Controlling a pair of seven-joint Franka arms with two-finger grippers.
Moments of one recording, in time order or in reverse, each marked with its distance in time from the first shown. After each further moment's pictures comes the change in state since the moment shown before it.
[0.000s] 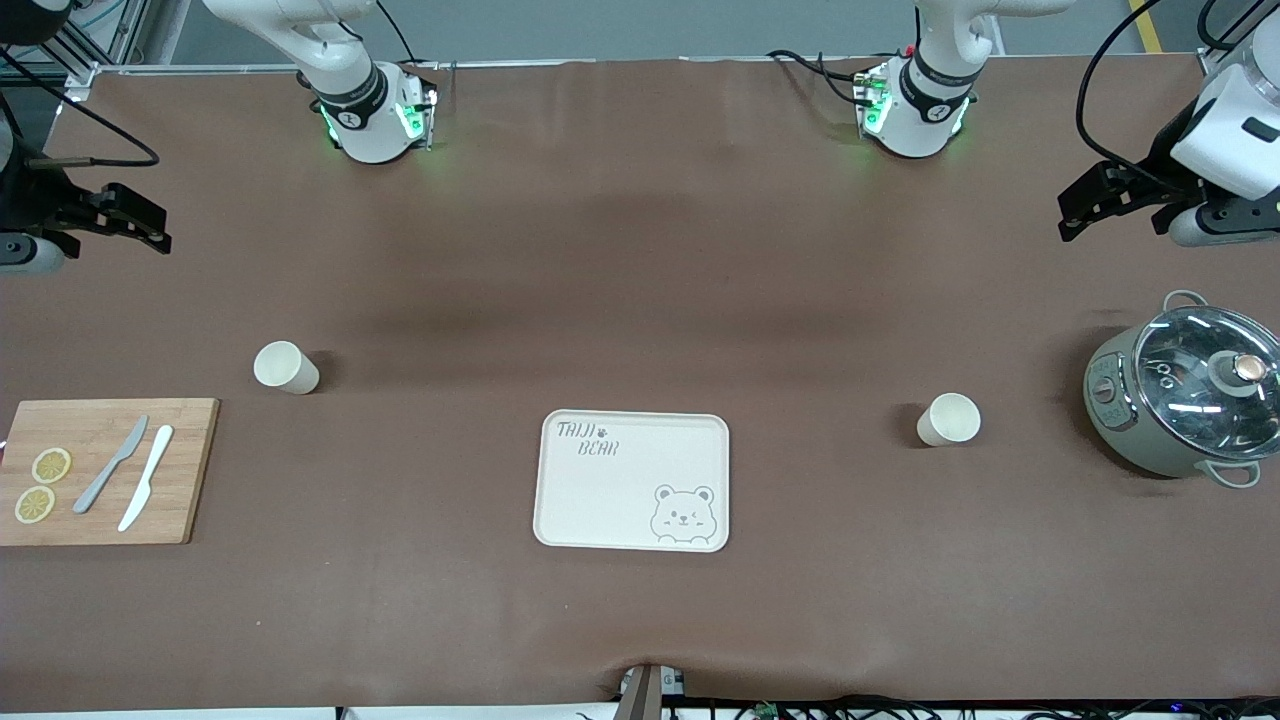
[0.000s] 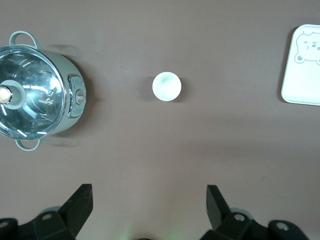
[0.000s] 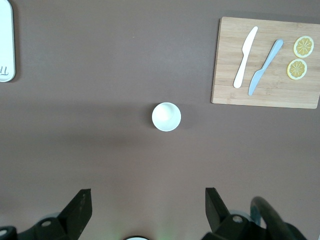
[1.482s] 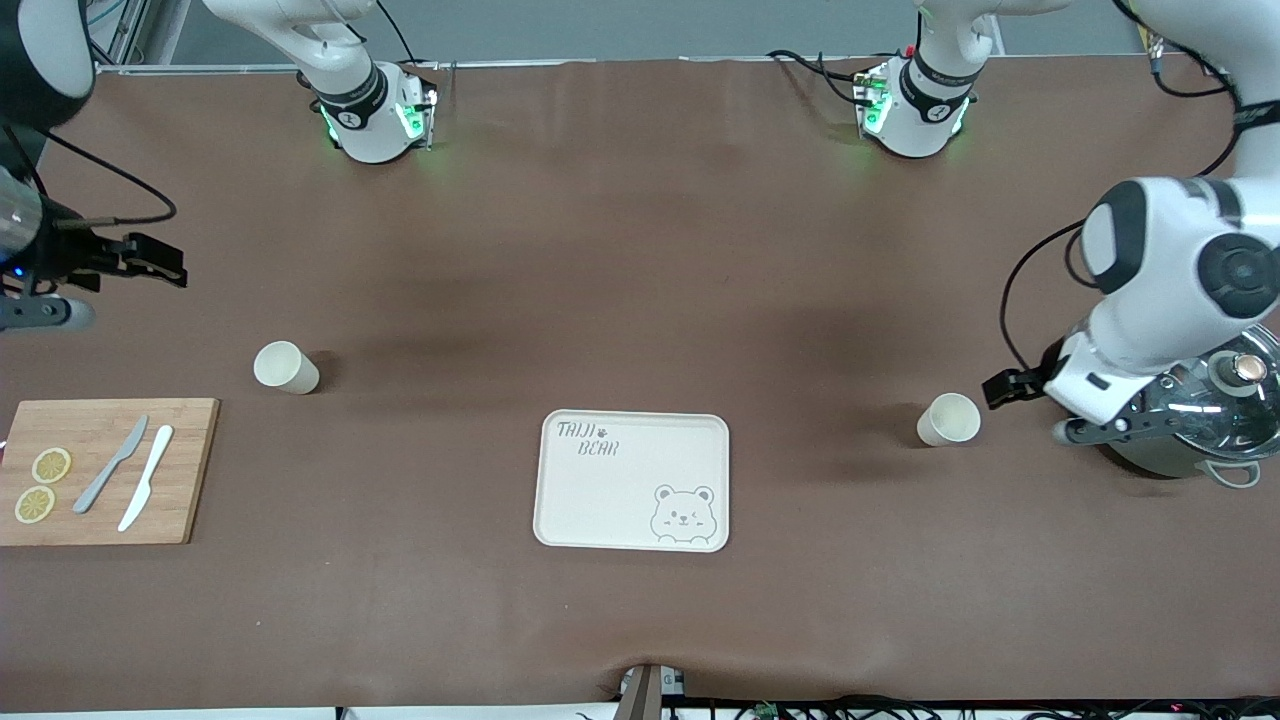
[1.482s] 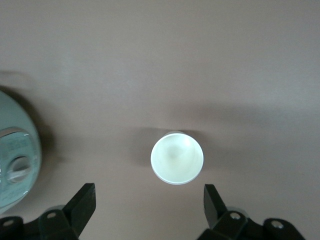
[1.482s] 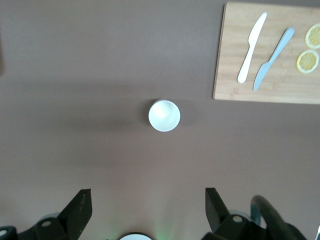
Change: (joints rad) left arm 0.064 0.349 0.005 -0.280 0.002 0.673 0.017; right arm -0.010 0.142 -0.009 0.053 -0.007 -0.022 0.000
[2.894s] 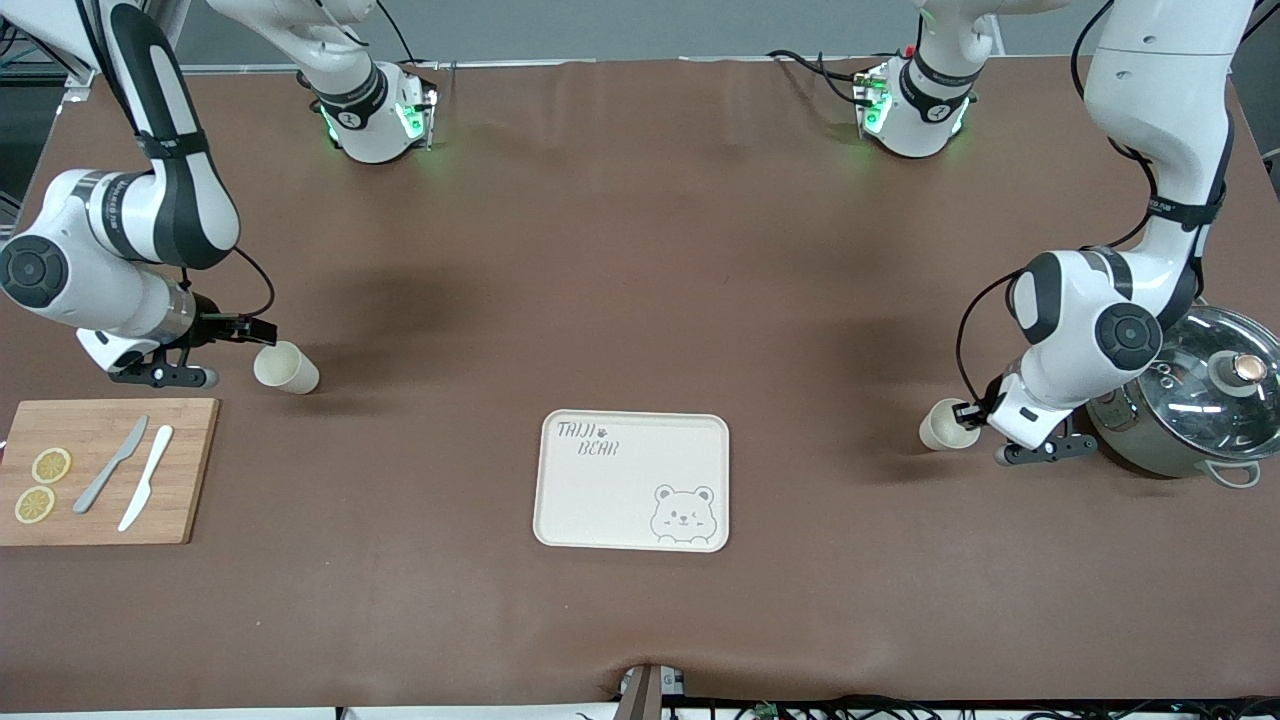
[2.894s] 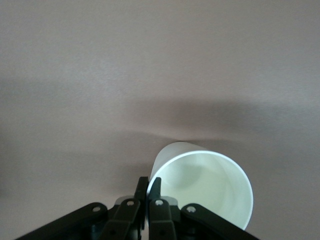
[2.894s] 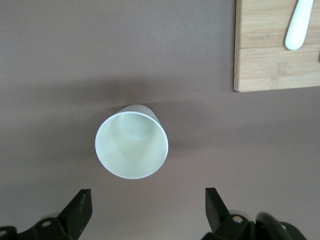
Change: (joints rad) left arm 0.030 0.187 -0.018 -0.082 -0.027 0.269 -0.002; right arm -0.104 0.069 -0.008 -0.582 0.001 0.684 0.047
